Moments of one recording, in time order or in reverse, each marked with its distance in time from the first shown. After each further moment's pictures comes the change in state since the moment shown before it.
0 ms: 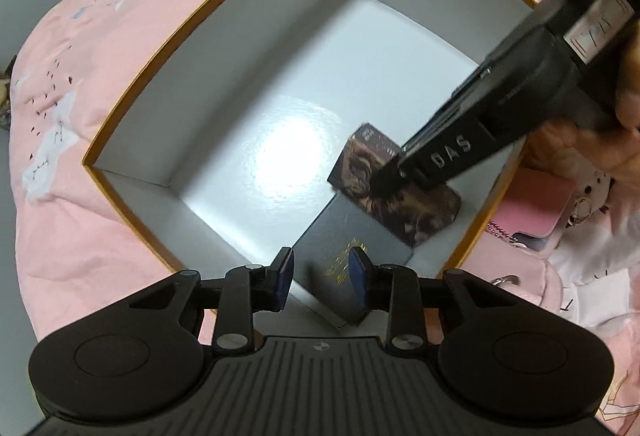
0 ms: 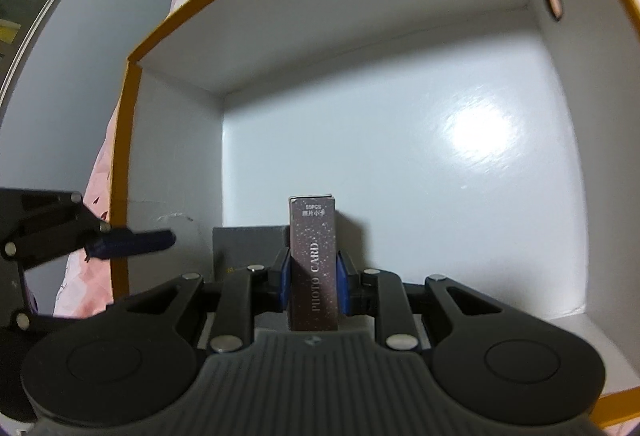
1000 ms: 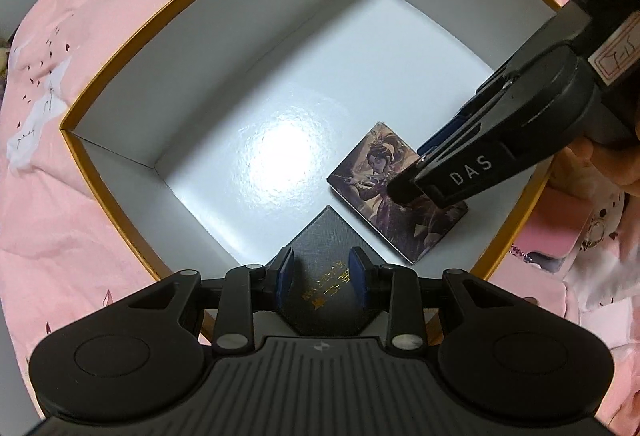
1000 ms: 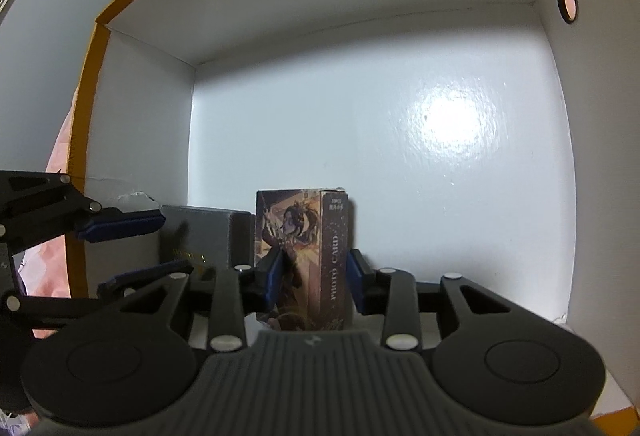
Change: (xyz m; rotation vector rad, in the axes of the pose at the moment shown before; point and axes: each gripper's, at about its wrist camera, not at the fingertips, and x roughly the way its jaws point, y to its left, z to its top) left arm 0.030 0.022 -0.002 -0.101 -0.025 -0.037; right arm 0.012 -0.017 0.007 -0.065 0.064 -0.126
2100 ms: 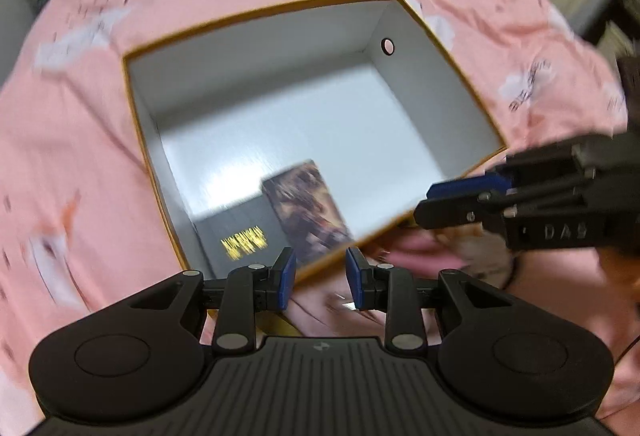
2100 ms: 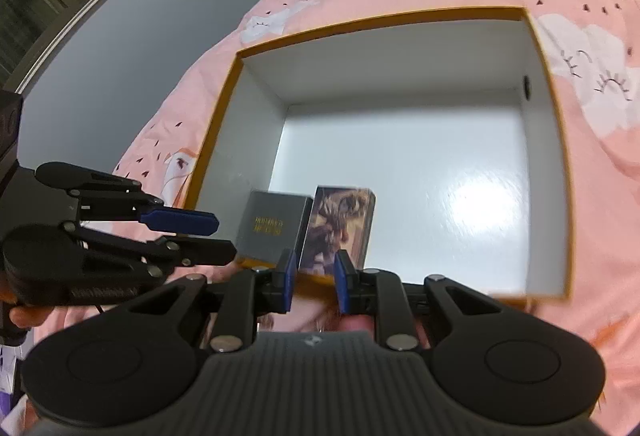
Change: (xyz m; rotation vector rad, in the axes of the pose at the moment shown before) left arm -0.071 -0.009 -0.046 -0.409 -0.171 -0.179; right arm -0.094 0.011 -0.071 -0.182 -0.233 0.089
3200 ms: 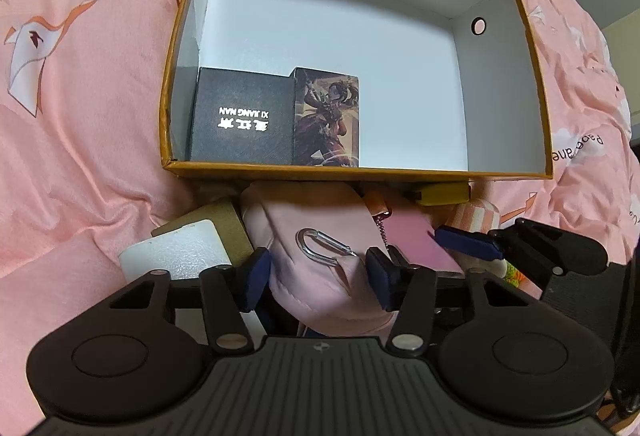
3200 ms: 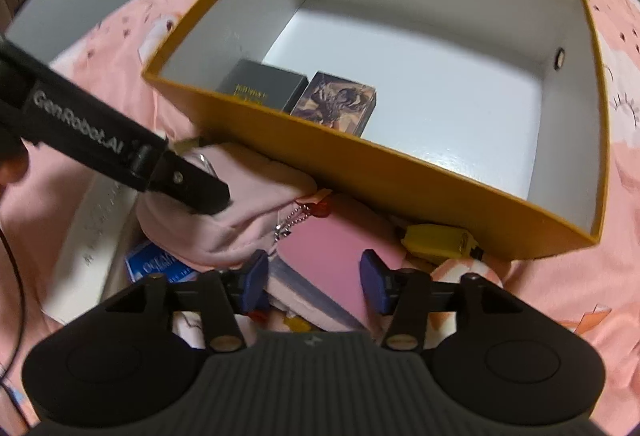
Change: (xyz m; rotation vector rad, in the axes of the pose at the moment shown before) left arm 0.052 0.019 -0.037 -0.443 0.127 -0.026; right arm 0.041 0.025 -0.059 -0.334 0.182 -0.166
